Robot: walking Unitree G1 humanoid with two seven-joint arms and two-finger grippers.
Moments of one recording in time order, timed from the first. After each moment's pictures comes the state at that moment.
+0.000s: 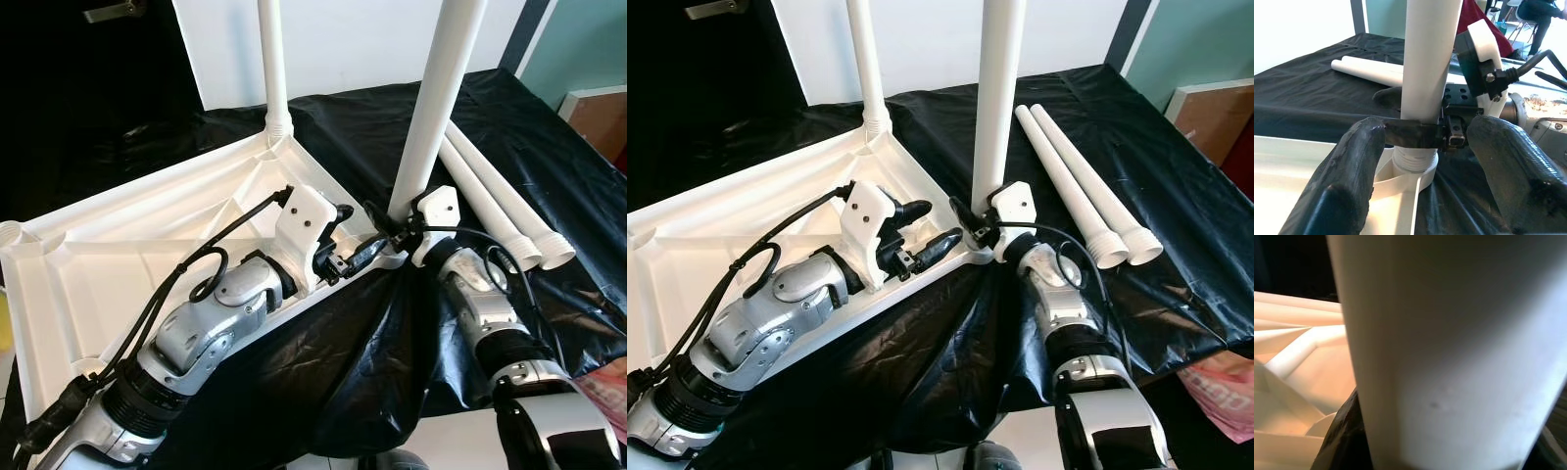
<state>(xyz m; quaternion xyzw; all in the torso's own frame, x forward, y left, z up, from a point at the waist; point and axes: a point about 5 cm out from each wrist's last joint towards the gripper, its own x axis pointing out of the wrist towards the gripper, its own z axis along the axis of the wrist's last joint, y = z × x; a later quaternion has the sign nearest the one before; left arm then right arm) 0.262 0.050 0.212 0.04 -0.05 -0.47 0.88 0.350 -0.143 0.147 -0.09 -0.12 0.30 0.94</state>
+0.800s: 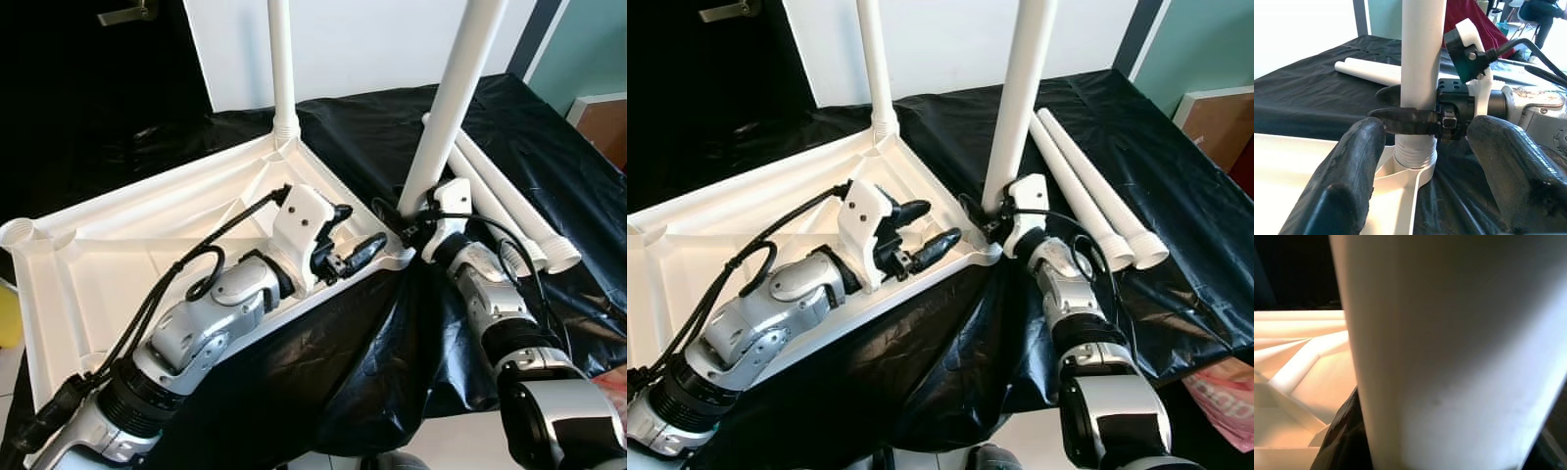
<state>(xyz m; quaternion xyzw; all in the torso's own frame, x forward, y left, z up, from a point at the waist) 0.261 0.051 0.213 0.04 -0.05 -0.47 0.88 0.360 -0.158 0.143 -0.02 -0.07 0.27 0.96</state>
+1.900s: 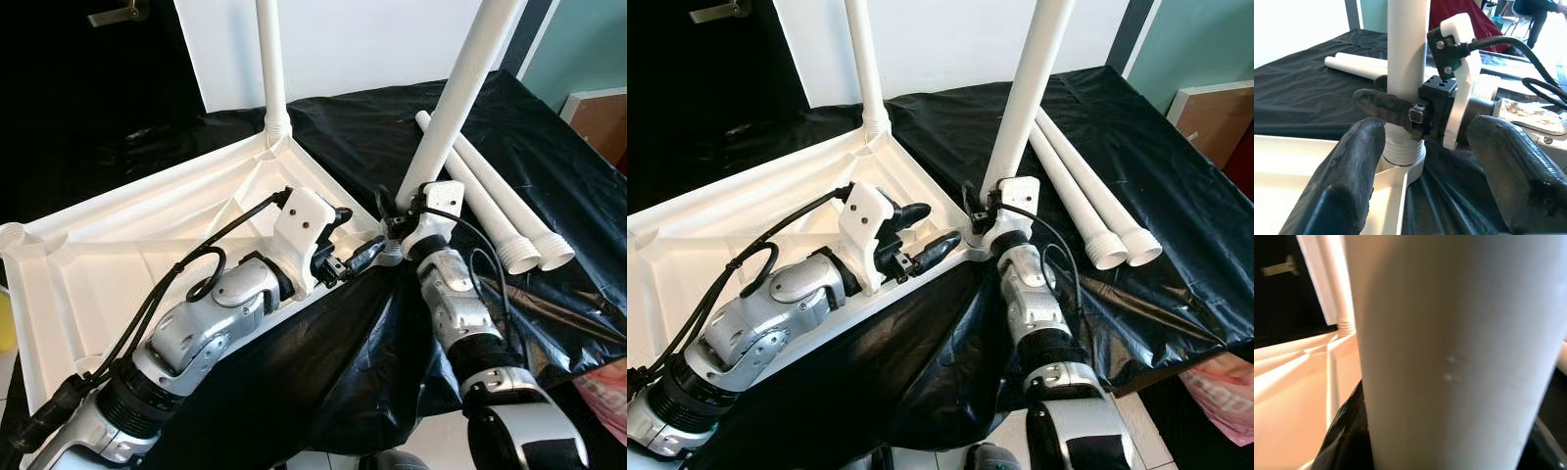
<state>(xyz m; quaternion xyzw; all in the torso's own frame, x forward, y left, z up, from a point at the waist) 0.260 0.050 0.210 0.04 -0.04 -0.48 0.88 0.353 -0.127 0.144 0.04 -0.10 0.07 0.99</state>
